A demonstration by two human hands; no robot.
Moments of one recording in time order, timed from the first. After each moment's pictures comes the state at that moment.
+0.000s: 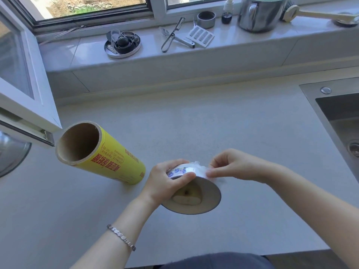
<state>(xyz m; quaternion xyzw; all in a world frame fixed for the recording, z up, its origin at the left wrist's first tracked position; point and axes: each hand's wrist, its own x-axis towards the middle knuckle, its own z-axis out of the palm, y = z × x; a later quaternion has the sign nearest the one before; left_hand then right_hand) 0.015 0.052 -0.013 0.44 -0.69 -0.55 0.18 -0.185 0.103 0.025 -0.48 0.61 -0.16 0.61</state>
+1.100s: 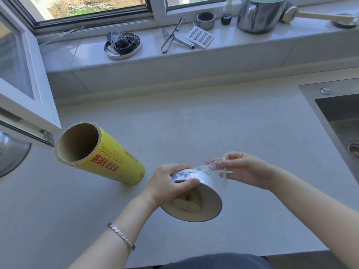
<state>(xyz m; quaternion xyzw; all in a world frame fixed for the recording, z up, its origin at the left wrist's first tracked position) 0.012 0.052 -0.010 0.40 -0.73 -0.54 0.12 -0.206 0.115 -0.014 -0.19 0.46 -0.39 0.77</state>
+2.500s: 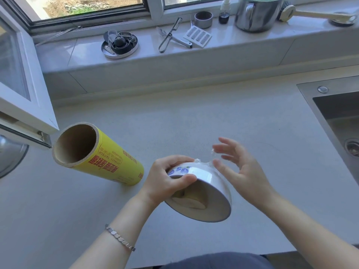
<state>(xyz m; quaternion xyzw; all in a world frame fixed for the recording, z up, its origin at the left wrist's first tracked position) 0.008 0.051 0.007 0.36 -0.70 -0.57 0.24 -0.164 0.138 0.017 -0.41 0.66 -0.47 0.42</state>
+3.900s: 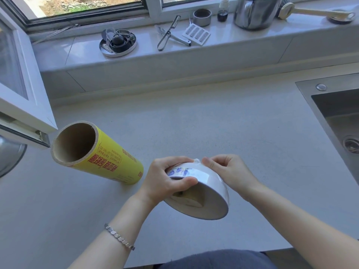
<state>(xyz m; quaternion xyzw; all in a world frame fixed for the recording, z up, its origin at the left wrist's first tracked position) 0.011 0.052 0.006 0.37 -0.70 -0.56 0.23 -0.151 0.122 0.003 -0.31 0.68 -0.40 0.54</state>
